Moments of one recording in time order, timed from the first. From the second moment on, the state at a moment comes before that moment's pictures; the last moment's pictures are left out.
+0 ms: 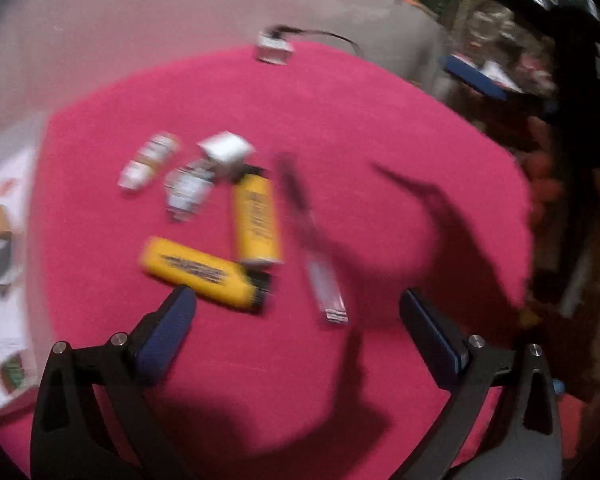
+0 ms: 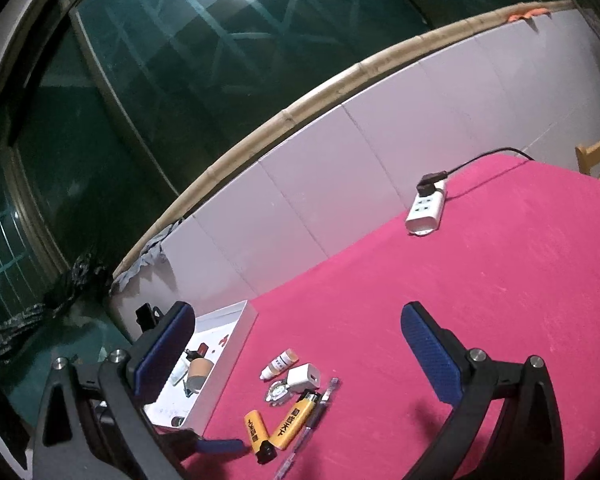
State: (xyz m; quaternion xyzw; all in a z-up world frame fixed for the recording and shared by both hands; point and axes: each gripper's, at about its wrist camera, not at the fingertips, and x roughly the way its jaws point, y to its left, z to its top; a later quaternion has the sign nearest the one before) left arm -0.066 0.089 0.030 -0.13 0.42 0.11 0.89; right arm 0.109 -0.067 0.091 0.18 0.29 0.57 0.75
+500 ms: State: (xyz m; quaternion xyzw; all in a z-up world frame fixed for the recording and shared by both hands) left arm -0.036 0.141 0.016 -0.08 0.45 0.31 0.84; right arm 0.113 -0.073 0.085 0.19 0.30 0.56 0.75
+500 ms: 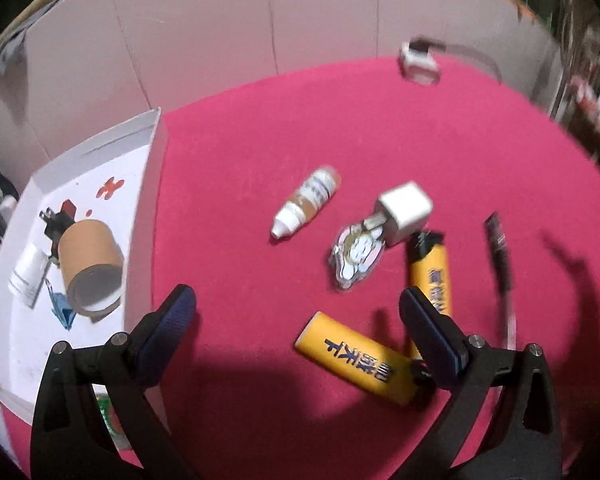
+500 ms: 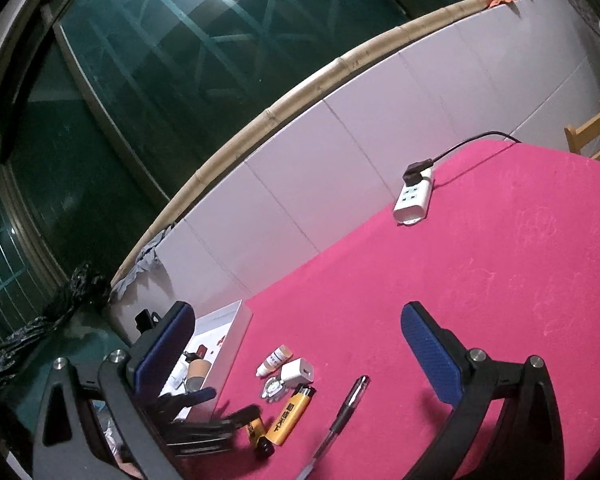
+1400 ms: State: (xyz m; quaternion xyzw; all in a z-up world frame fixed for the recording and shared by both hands) left arm -0.102 0.088 0.013 -0.06 0.43 0.23 0.87; right arm 0.102 -0.068 0.078 0.10 0.33 0.52 0.78
